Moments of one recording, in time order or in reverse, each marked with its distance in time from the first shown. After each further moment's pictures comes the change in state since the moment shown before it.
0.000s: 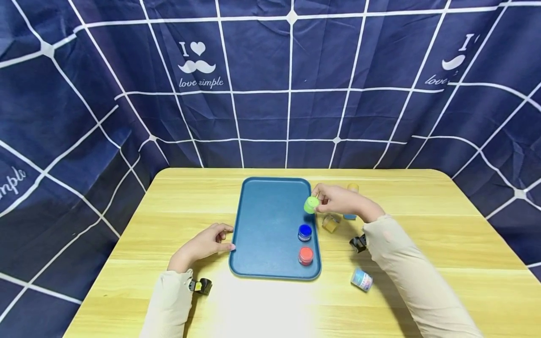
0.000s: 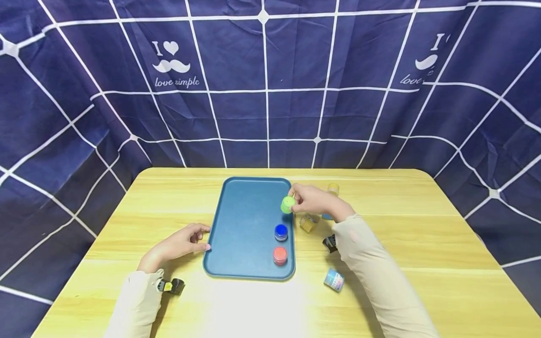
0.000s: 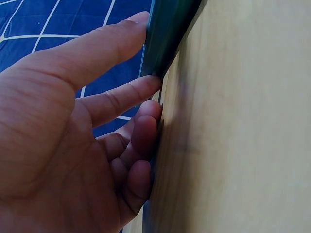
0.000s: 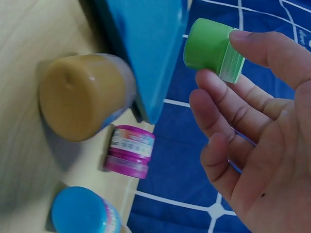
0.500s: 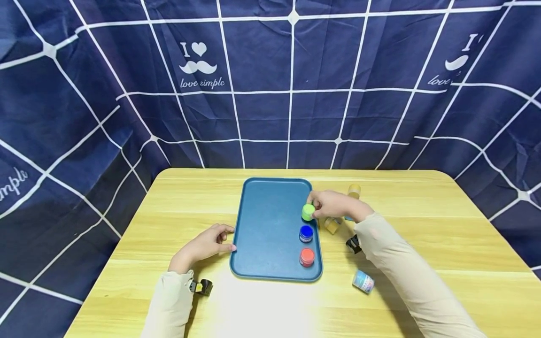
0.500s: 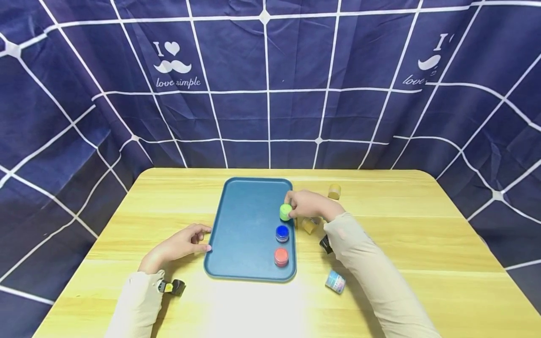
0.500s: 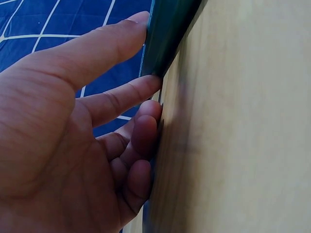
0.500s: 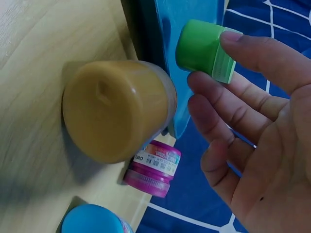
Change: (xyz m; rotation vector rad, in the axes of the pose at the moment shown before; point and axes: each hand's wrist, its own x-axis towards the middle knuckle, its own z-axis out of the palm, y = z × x) left_hand 0.000 -0.002 0.000 -0.024 -0.006 0.013; right_hand 0.019 0.002 0.013 -0.105 -0.102 0.041
